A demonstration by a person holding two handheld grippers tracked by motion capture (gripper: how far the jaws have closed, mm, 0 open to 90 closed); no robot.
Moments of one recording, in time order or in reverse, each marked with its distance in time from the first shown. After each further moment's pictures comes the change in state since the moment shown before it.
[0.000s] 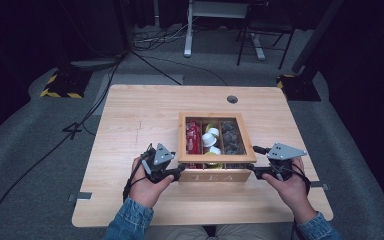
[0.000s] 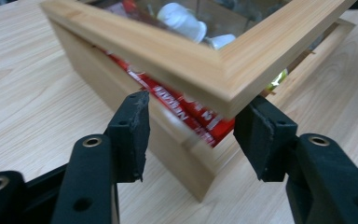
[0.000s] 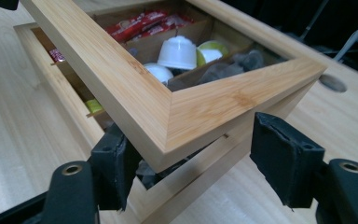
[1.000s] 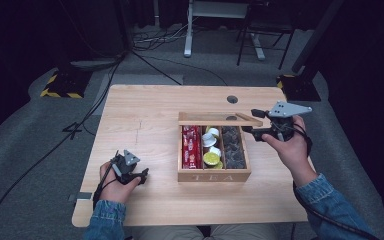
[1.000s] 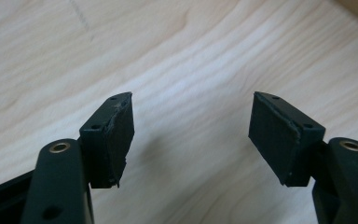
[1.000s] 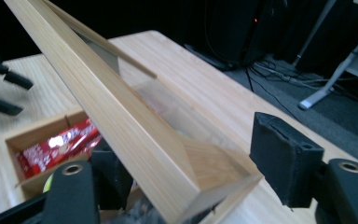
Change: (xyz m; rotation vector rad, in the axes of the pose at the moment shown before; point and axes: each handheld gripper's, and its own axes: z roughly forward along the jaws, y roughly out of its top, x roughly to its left) left arm 0.077 -0.083 -0.007 0.248 0.254 -0.074; right arm -0.053 0.094 0.006 -0.076 0.007 0.016
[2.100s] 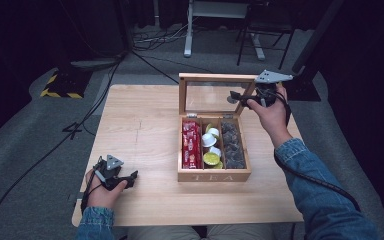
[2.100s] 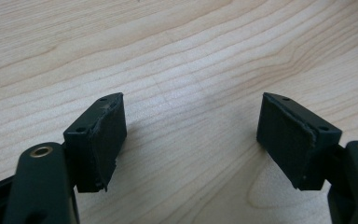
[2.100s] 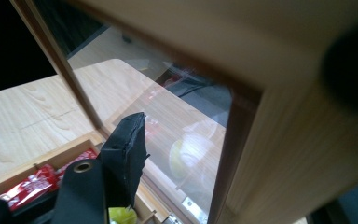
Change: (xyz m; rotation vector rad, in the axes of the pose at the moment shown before) left arm 0.028 -0.026 0.000 -0.079 -0.040 -0.128; right arm -0.063 0.037 0.074 -0.048 -0.074 0.058
